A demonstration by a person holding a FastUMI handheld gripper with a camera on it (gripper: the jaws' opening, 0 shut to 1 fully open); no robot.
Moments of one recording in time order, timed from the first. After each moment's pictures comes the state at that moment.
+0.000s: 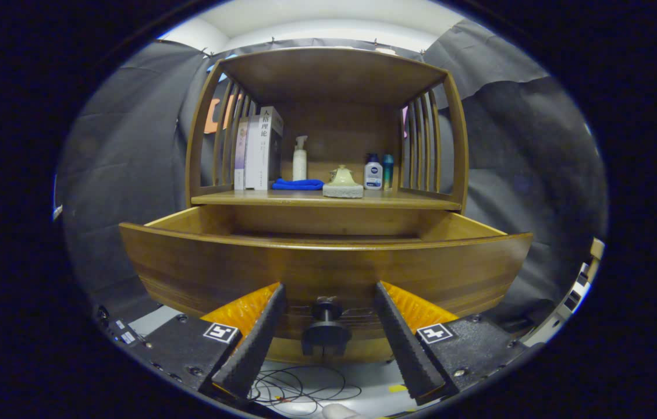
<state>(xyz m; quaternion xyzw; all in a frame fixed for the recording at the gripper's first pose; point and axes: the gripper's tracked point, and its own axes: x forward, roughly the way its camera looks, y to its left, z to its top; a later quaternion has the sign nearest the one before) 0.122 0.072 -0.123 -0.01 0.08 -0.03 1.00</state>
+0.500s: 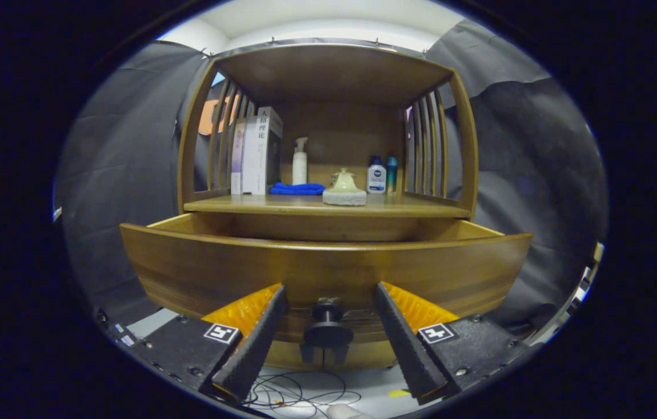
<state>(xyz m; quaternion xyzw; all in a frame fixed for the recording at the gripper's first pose) 0.159 0.072 -0.114 -0.01 0.08 -0.02 1.00</state>
